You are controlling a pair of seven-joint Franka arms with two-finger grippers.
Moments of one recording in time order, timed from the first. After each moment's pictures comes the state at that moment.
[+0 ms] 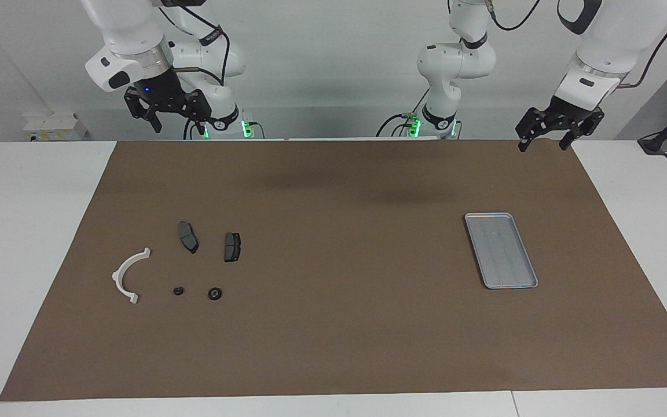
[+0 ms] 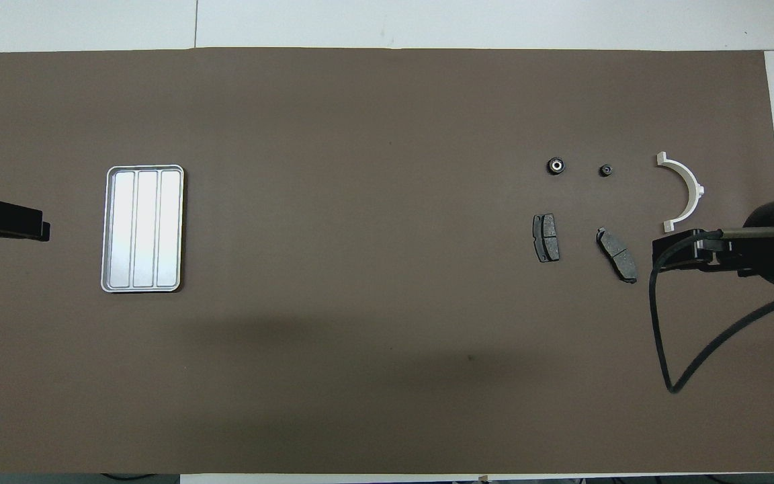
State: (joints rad) left arm -0.08 -0.09 0.04 -1.67 0.01 1.57 0.00; right arm 0.02 -0.15 0.09 -1.69 0.02 1.47 0.20
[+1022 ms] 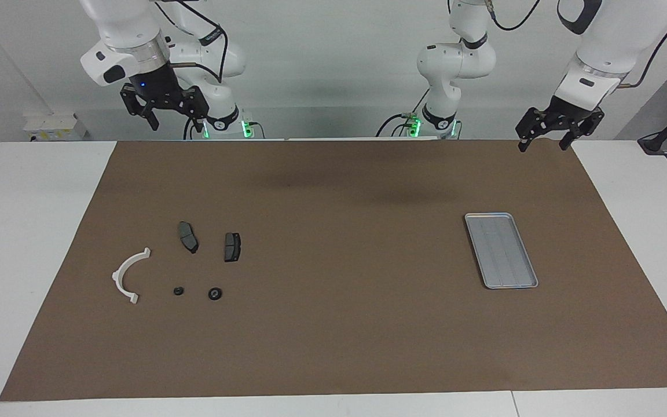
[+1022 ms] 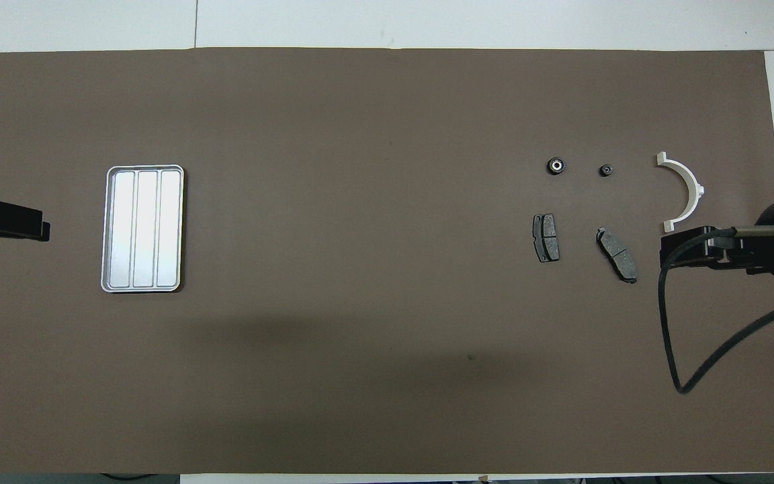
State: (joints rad) left arm -0.08 -0.09 0.04 -1.67 0.01 1.57 0.00; right arm 0.01 -0.15 0.09 -1.67 0.02 1.47 0.20
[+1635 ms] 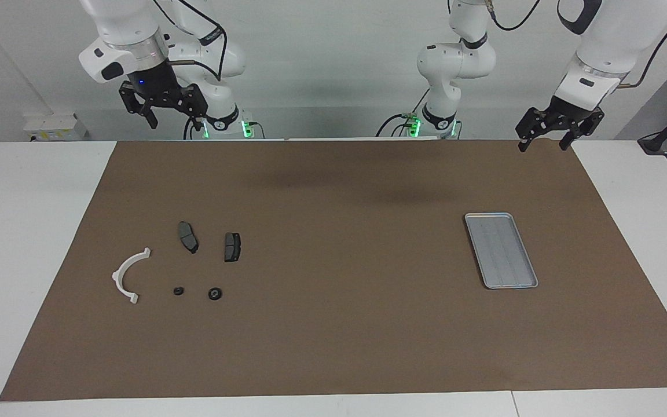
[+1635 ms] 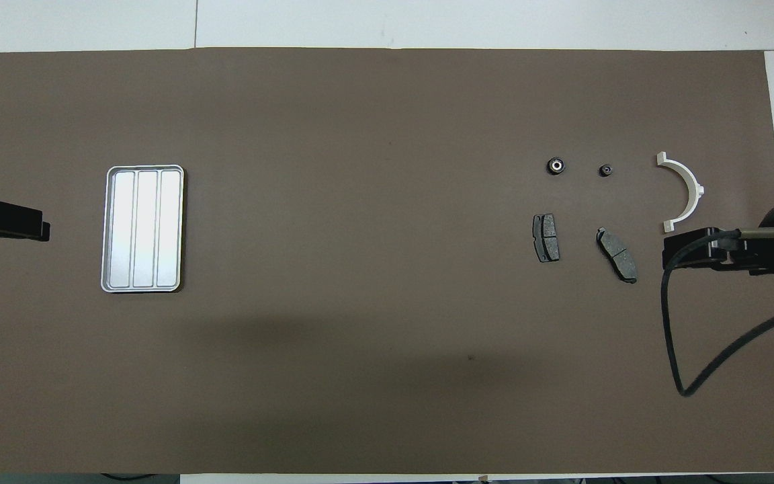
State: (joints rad) left arm -0.08 -0.09 0.04 -1.67 0.01 1.57 0.00; right arm 0.01 -0.16 0.09 -1.68 0.02 1.47 0.20
